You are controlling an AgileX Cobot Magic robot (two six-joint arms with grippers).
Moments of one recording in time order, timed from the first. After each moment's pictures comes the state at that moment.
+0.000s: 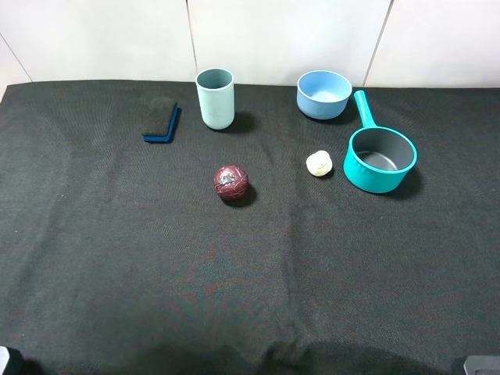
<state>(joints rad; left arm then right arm) -0.29 0.78 -1.09 0.03 1.18 0.02 0.01 -0.01 -0.50 -0.04 1.02 0.07</state>
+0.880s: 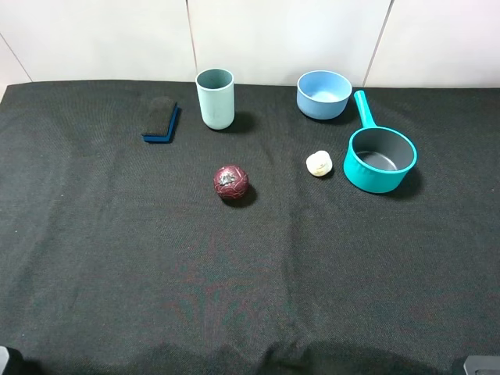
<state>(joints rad) -0.29 0.34 -0.73 0.03 1.18 0.07 0.01 -0.01 -0.50 -0.04 1.02 0.07</state>
